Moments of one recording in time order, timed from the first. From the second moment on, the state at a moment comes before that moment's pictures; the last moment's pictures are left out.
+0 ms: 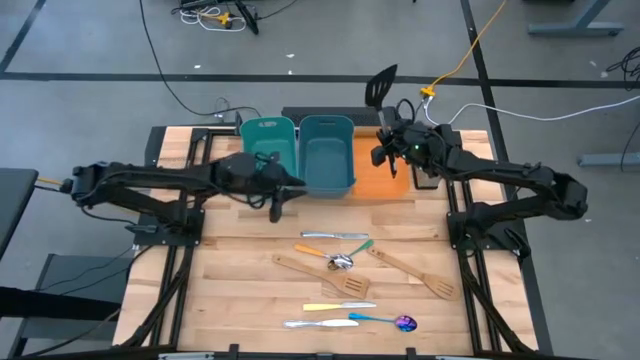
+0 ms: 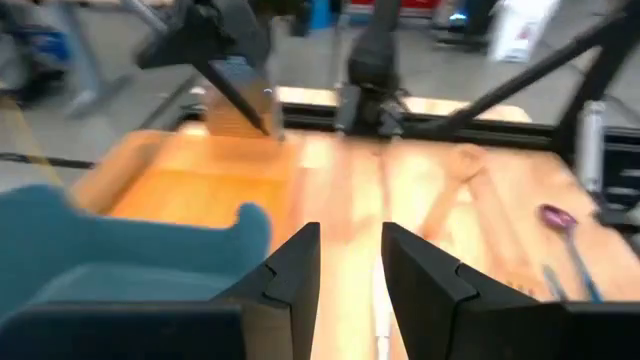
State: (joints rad) left arm 0.08 1.16 0.83 0.05 -0.04 -0.04; right arm -0.48 1.17 0.76 -0.01 0.40 0.23
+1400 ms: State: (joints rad) left arm -0.20 1.05 0.83 -0.22 -0.43 -0.13; right arm -0.65 1.50 0.69 0.03 0.27 0.33
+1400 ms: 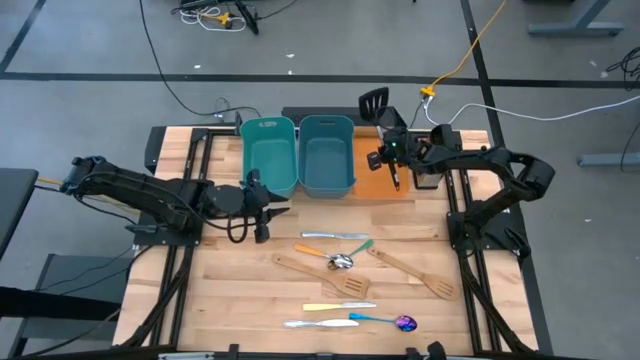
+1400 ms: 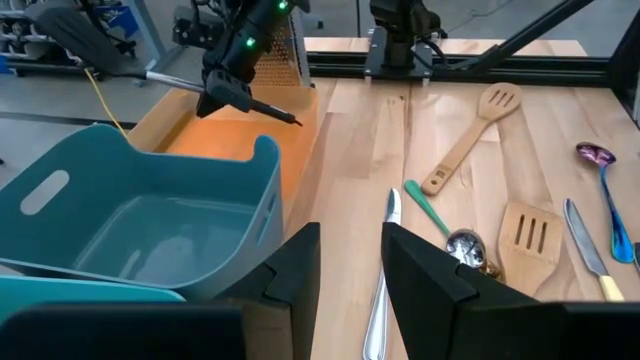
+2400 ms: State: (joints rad) left arm -0.20 1.05 0.83 -0.22 -0.43 -0.15; right arm -0.64 1.35 0.69 0.03 0.11 0.30
